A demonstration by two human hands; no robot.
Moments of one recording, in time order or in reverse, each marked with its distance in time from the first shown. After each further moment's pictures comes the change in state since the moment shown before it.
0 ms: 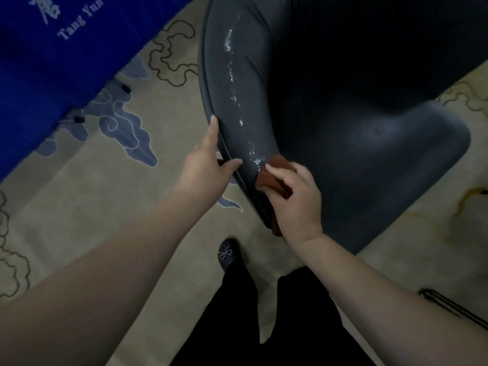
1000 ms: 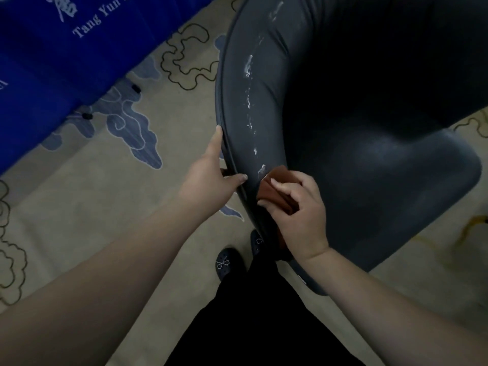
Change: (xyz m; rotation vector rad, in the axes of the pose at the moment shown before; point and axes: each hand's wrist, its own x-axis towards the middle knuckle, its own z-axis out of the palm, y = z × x) left_hand 0.030 -0.003 -0.017 -0.175 -0.047 -0.025; right_hand 0.038 -0.005 0.007 0.021 -0.071 -0.112
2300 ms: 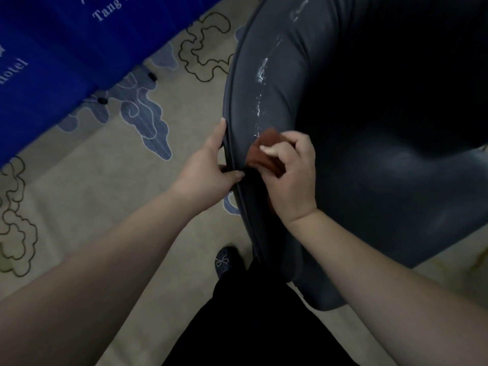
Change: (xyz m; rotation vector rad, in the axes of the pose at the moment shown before) left_hand 0.024 0.011 -0.010 -0.204 -0.068 -0.089; right_hand 0.087 -0.008 0.025 -0.123 -0.007 -0.253
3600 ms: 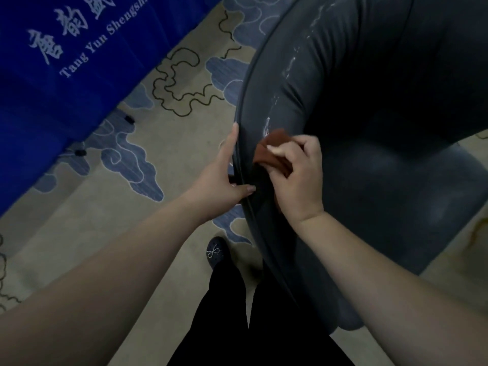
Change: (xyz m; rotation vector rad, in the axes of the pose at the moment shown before) left_hand 0.083 0.031 -0.056 -0.009 -0.305 0.170; right_hand 0.081 -0.016 0.027 -0.114 0.188 0.104
